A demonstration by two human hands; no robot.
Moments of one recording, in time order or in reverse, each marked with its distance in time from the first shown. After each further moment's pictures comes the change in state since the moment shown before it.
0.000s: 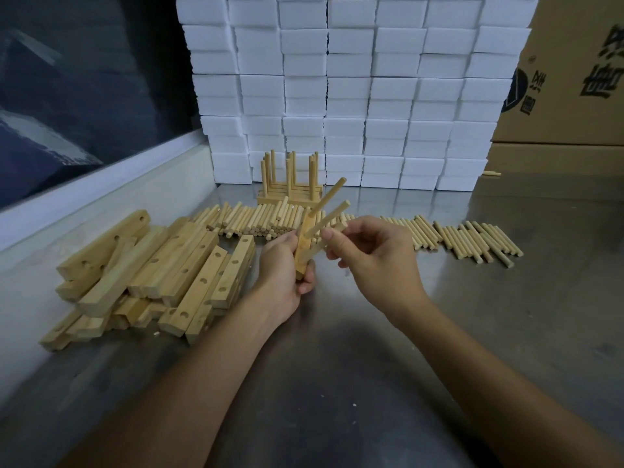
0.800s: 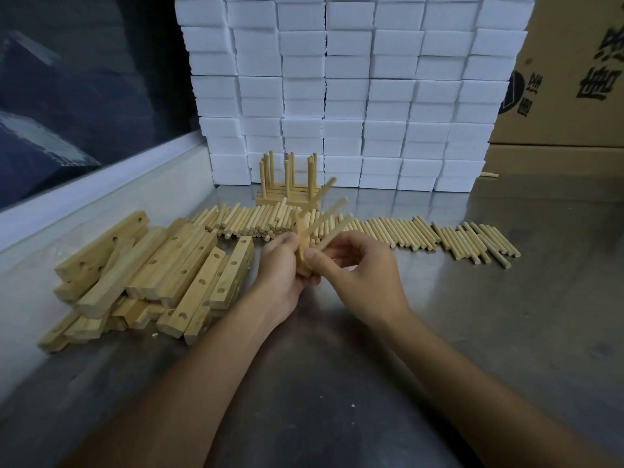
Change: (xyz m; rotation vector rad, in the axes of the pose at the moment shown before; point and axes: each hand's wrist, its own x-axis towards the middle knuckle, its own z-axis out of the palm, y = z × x) left_hand 0.007 -0.003 -0.001 -0.021 0.008 -0.007; right_hand -0.009 0.011 0.012 -0.144 -0.007 0.126
